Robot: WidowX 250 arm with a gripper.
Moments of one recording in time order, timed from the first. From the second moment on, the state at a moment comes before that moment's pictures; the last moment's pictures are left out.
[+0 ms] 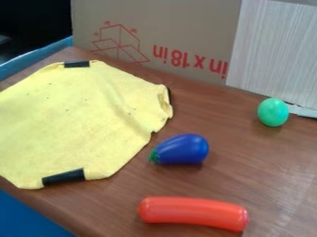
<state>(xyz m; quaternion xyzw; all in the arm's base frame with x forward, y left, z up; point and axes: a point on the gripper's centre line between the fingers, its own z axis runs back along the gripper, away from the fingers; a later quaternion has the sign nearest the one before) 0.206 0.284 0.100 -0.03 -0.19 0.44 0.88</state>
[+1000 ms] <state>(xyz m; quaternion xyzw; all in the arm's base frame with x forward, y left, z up) 0.207 0.277 0.069 0.00 -0.17 0.44 0.88</state>
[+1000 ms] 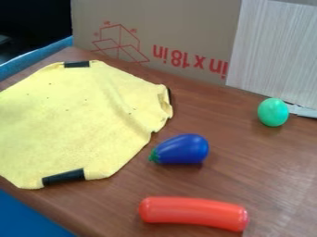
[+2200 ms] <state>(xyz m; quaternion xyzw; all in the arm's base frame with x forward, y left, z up) 0.272 0.196 0.094 -0.05 -0.11 0.47 0.87</state>
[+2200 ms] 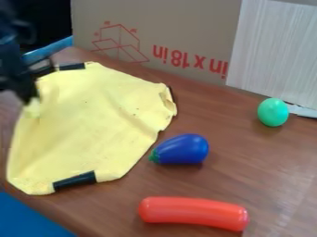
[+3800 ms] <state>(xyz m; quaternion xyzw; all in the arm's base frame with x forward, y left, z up) 0.402 0.049 0.092 -0.05 -0.15 0.50 0.85</state>
